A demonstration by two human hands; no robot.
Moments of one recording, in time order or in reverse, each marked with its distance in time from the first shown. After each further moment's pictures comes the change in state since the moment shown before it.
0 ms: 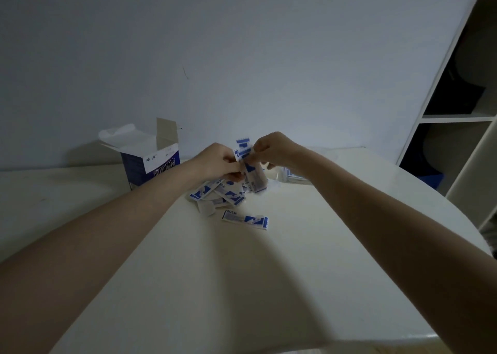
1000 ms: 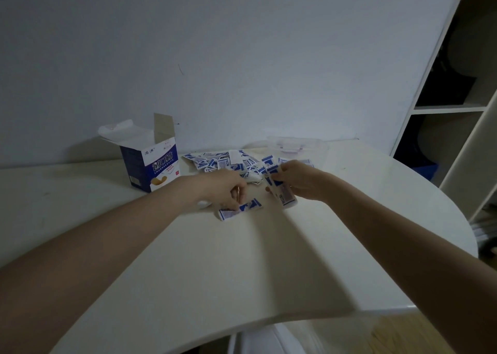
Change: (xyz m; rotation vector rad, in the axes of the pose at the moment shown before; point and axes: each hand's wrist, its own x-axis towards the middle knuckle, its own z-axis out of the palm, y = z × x) left_hand -0.020 -0.012 0.030 0.772 -0.342 0.076; right_hand -0.034 0.066 0.011 0.471 -0.049 0.231
